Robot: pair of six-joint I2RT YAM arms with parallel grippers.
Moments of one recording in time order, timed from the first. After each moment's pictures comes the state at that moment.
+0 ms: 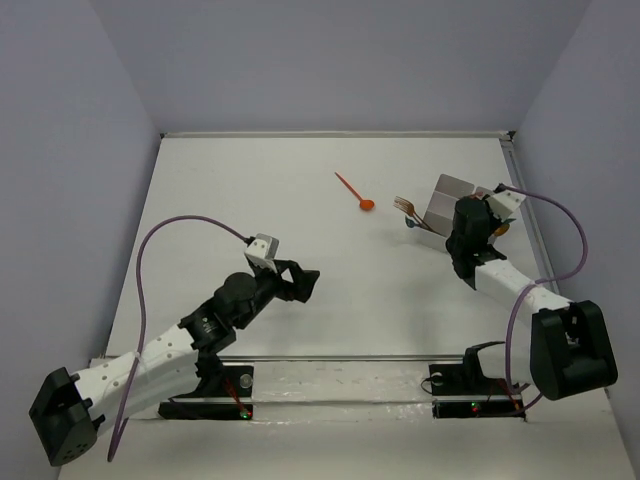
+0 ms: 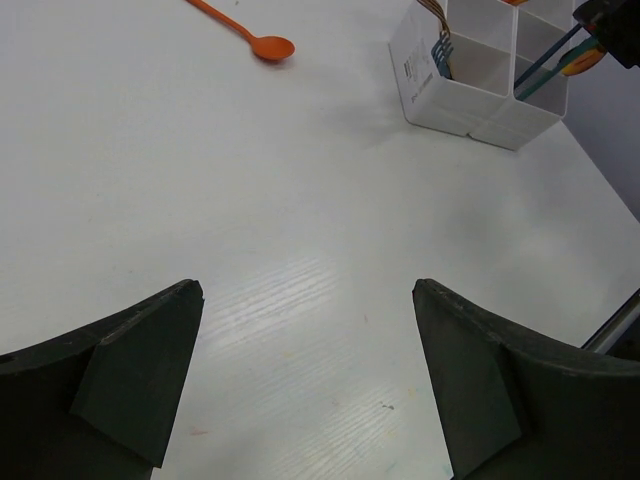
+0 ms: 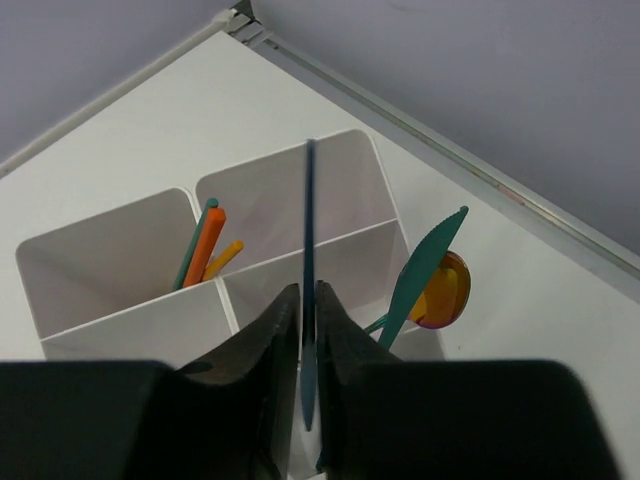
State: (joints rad) left arm -0.89 0.68 0.30 0.21 -0.25 -0.45; right arm 0.21 1.25 0.60 0.37 0.95 0.38
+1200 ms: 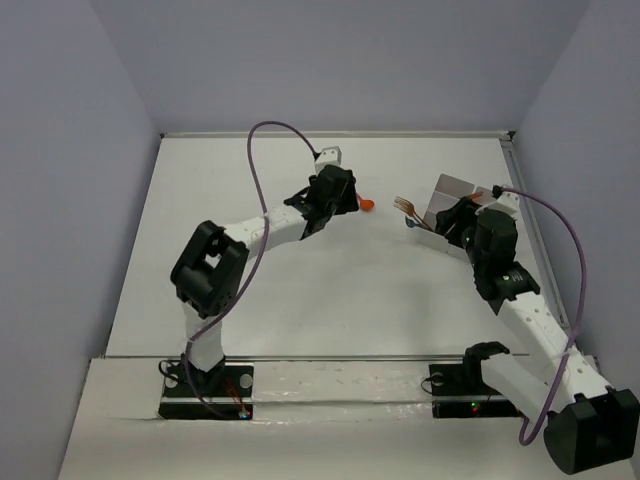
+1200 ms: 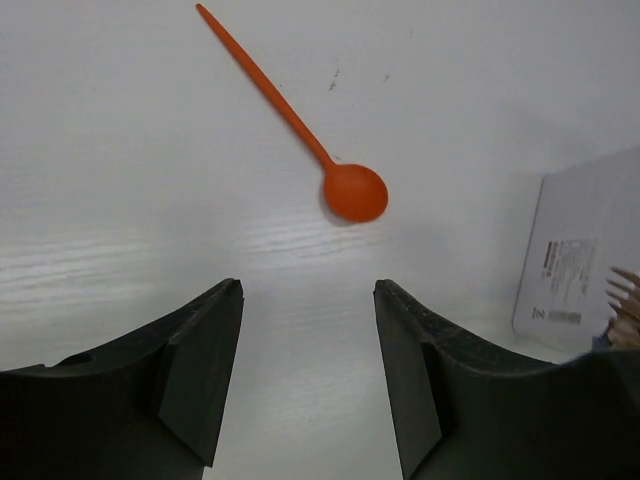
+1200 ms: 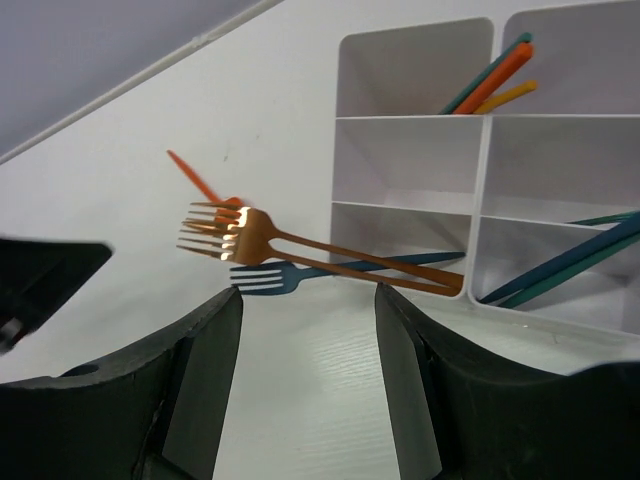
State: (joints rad) left arm -0.73 1.81 1.26 0.02 -0.30 -0.61; right arm 0.21 0.86 0.63 -0.08 0.26 0.53
